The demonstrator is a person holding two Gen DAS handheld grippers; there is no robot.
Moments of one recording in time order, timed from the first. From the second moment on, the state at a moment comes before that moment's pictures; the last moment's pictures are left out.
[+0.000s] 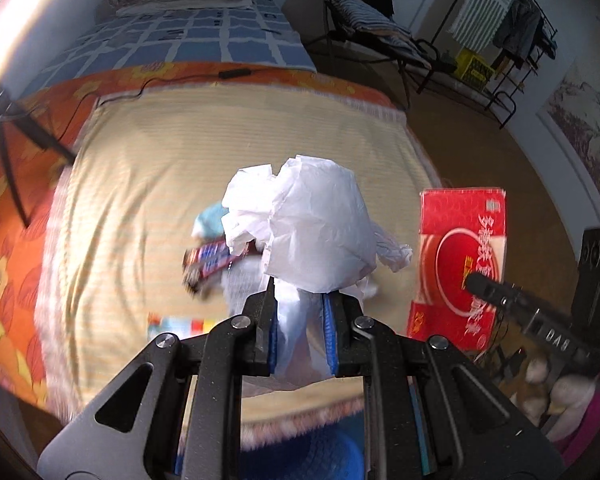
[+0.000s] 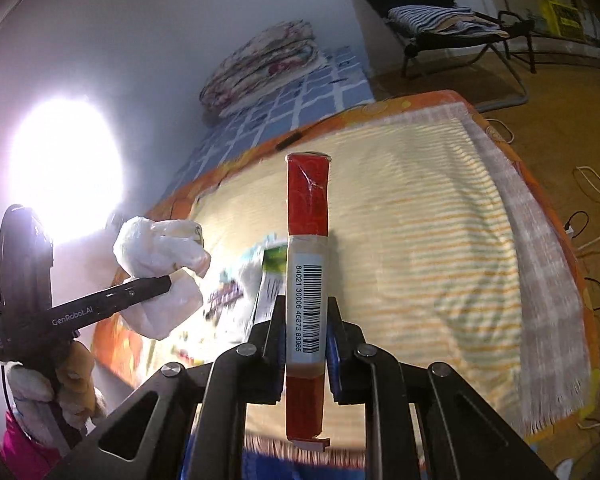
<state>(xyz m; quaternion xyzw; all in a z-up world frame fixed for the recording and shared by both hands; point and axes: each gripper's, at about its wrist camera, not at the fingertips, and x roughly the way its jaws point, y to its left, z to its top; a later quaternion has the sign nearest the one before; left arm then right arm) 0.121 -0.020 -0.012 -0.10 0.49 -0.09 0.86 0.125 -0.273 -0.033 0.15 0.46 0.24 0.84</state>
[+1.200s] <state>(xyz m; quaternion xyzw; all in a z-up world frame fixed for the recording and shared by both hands) -0.070 0.022 -0.106 -0.11 0.56 -0.06 0.82 -0.042 -0.215 -0.076 0.02 0.51 0.35 0.79</state>
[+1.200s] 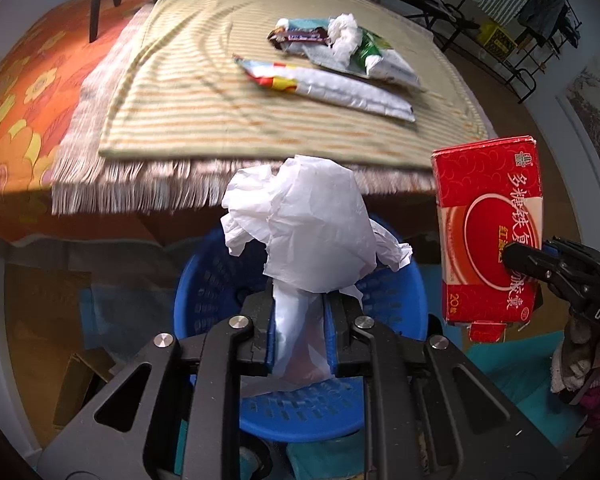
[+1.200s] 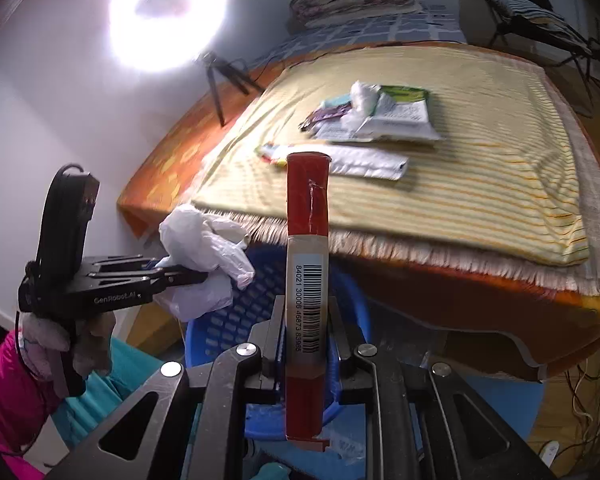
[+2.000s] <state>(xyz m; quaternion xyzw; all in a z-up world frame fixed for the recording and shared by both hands) -0.082 0.027 -0.132 -0.09 0.58 -0.04 0.81 -0.060 -0.187 -0.111 -0.02 0.54 0.36 0.76</state>
